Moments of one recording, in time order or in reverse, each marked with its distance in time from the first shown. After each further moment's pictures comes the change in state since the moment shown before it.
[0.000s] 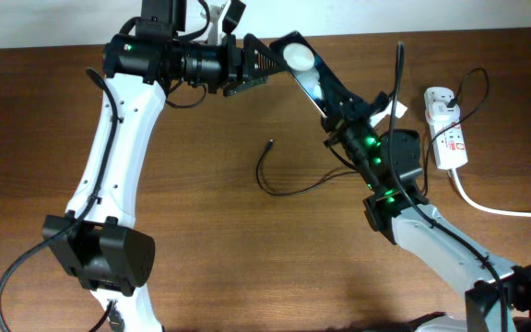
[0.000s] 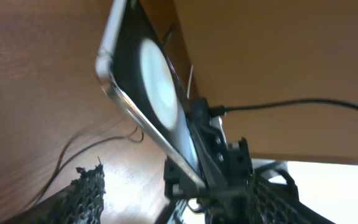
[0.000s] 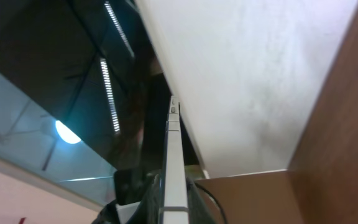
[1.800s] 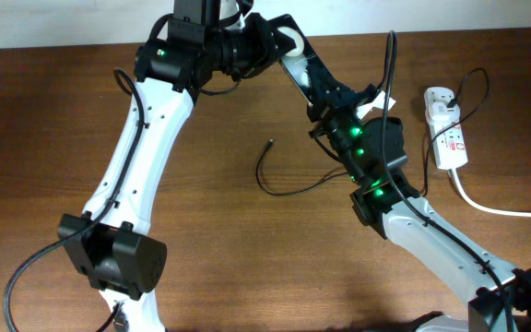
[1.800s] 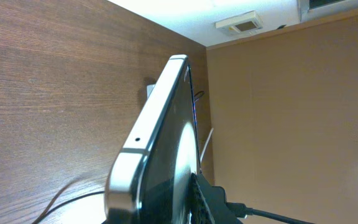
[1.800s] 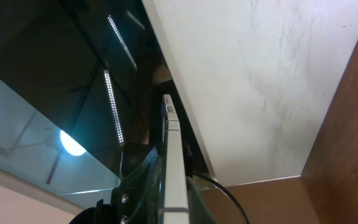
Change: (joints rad) left arm -0.117 0.000 0.000 0.246 -0.373 -0.412; right arm 0.091 0.001 0.114 -0.143 0.132 0.021
